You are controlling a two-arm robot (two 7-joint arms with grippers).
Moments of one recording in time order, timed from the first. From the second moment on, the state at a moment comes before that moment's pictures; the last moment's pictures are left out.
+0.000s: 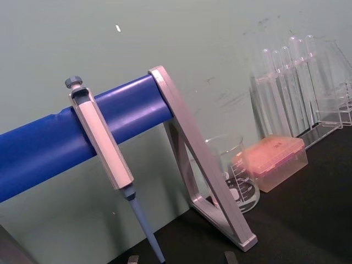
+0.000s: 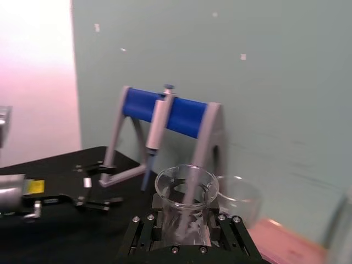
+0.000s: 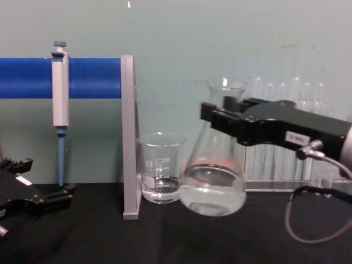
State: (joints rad) left arm -0.20 0.60 0.45 -1.41 -0.25 -0.12 0.03; right arm 0.22 0.32 -0.36 -1.62 0.32 0.02 0.44
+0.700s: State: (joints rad) left arm -0.20 0.60 0.45 -1.41 -0.25 -0.12 0.03; right arm 0.25 0.34 -0.43 -1.61 0.37 0.01 0.45
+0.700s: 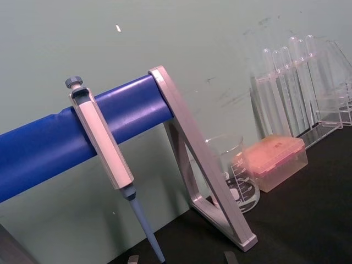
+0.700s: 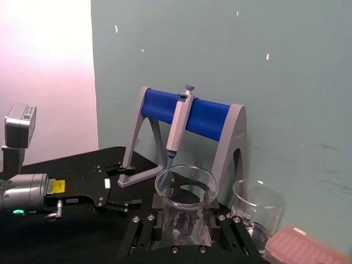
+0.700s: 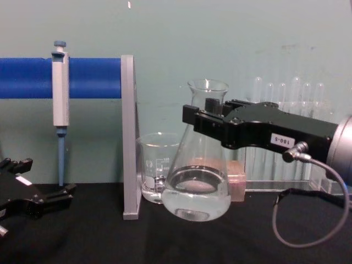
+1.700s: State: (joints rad) left arm -0.20 0.60 0.45 -1.41 -0.25 -0.12 0.03; right arm 0.31 0.38 -0.48 -1.54 0.40 0.01 0.52
